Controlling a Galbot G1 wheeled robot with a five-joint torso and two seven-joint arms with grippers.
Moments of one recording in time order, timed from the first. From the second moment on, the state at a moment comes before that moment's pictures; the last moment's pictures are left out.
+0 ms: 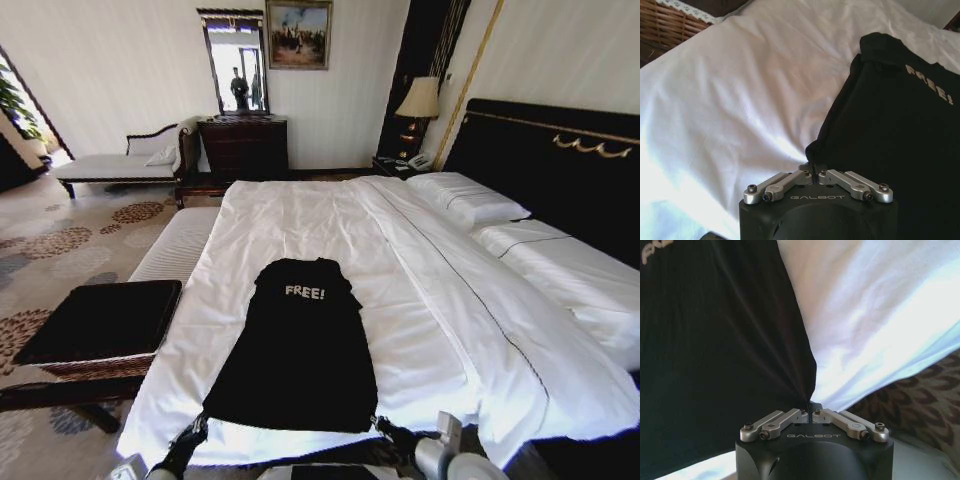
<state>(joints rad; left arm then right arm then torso) 2.22 -1.21 -0.69 -2.21 -0.87 0.12 -0.12 -1.92 1.13 0.56 2.25 1.33 -0.70 0.49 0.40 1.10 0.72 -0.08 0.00</state>
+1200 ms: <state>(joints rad) 2.30 -1.24 -0.59 -2.13 -0.69 0.03 -0.19 -1.93 1.16 0.54 2.27 1.26 -0.74 0.55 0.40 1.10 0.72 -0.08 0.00</state>
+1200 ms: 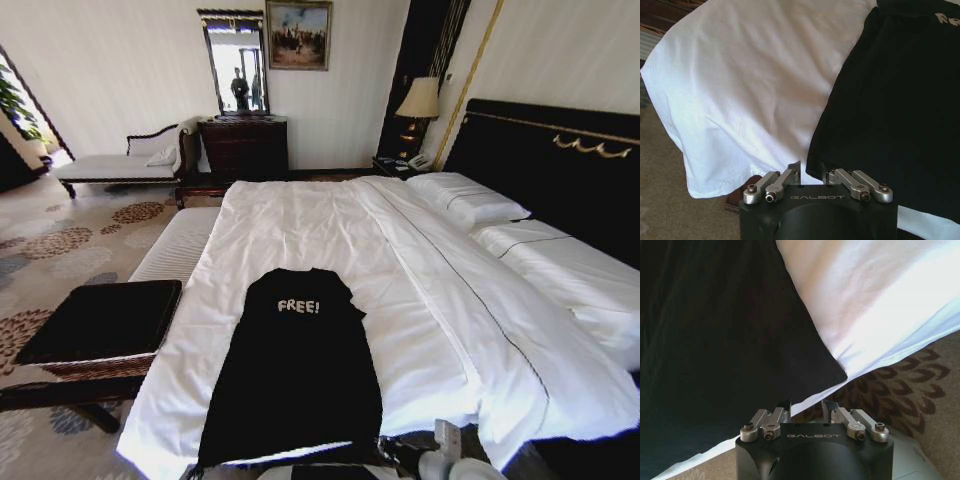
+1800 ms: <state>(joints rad) 2.26 -1.26 -0.58 -2.19 -0.51 -0.11 -0.17 -1.63 1.13 0.66 2.22 1.43 -0.61 0.44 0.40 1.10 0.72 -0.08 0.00</state>
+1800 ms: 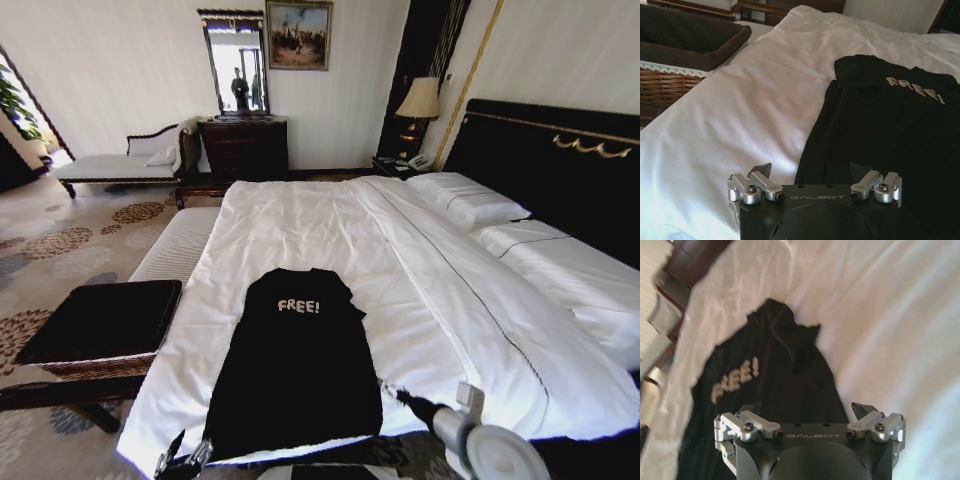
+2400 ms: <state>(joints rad) 2.12 -1.26 -0.53 -2.19 -0.44 -0.12 -0.17 -1.13 1.26 0.54 1.63 1.40 -0.52 0.26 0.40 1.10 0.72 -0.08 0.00</state>
